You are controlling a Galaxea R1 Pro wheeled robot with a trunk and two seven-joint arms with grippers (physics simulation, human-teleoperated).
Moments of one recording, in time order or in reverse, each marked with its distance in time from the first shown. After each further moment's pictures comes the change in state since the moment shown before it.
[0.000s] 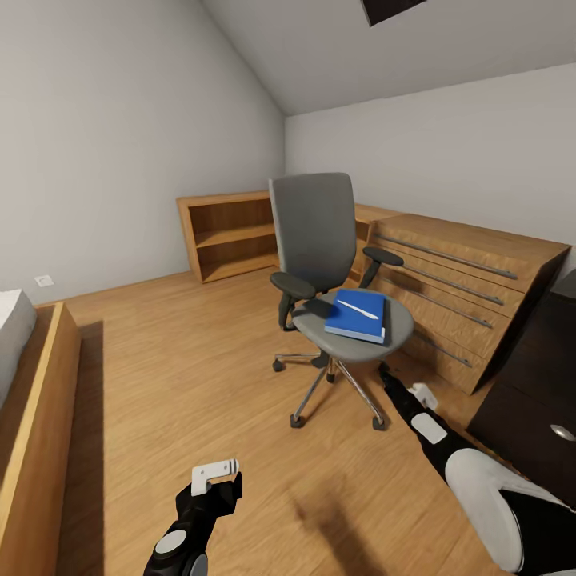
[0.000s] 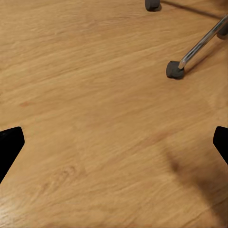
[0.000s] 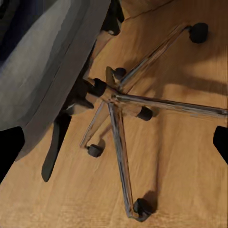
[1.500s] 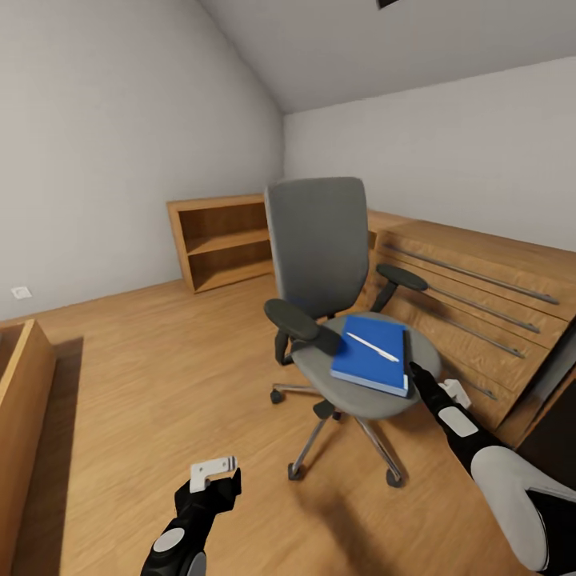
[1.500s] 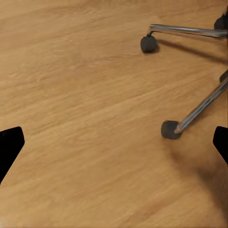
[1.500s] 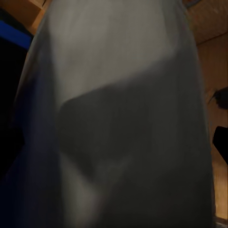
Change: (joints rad) left arm 0.000 0.002 0.002 -0.020 0.000 0.000 -0.002; right arm -0.001 -0.093 -0.020 -0.052 -0.123 0.009 -0.029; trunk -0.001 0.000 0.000
